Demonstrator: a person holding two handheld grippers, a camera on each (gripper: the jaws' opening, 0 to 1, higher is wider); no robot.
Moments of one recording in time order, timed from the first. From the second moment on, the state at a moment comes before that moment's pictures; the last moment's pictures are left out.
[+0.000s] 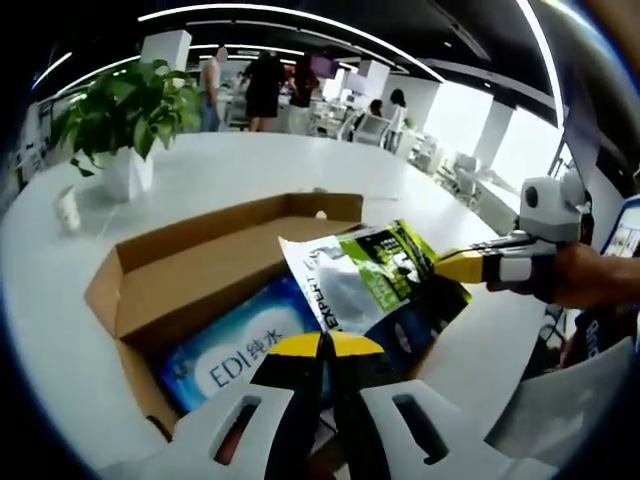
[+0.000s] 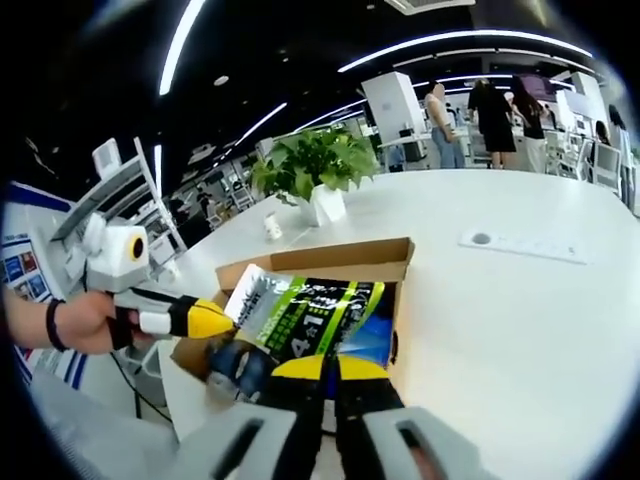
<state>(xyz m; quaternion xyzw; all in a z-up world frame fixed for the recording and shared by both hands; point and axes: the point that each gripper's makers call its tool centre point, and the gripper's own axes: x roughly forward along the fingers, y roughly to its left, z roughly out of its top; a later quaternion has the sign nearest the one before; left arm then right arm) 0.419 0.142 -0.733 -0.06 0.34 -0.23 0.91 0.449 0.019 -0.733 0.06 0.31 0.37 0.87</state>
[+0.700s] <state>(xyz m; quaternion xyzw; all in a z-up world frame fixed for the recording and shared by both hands) 0.429 0.068 -0.724 -0.04 0.33 -0.28 0.90 0.444 -0.058 -0.727 0.07 0.30 0.33 0.89</state>
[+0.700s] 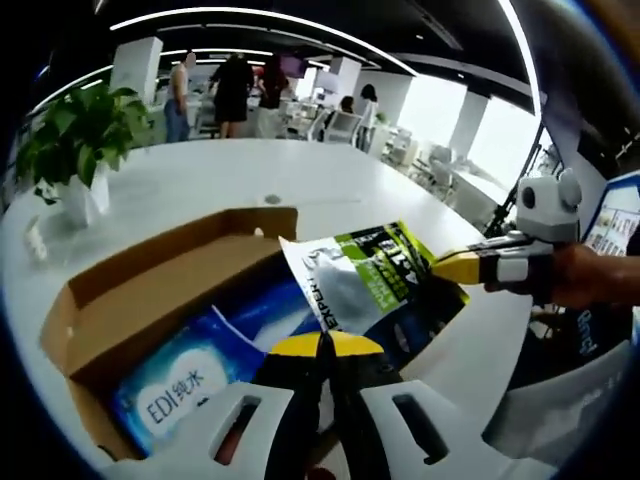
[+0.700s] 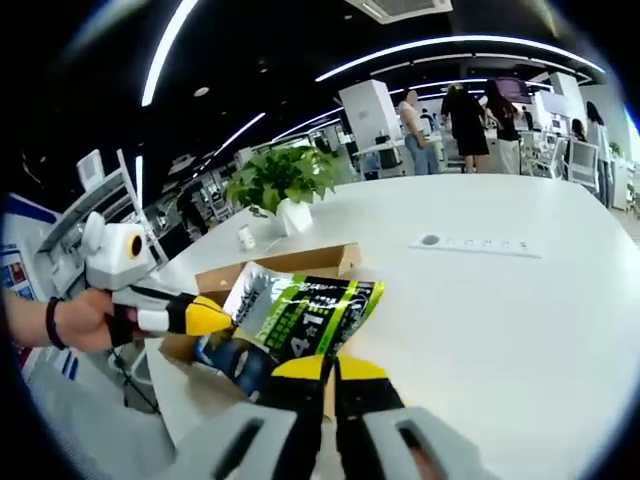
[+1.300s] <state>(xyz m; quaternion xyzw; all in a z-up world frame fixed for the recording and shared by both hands) 0.428 0.020 -0.729 -0.04 0.34 -0.31 0.89 0.436 -0.106 -0.731 0.09 0.30 0.29 0.90</state>
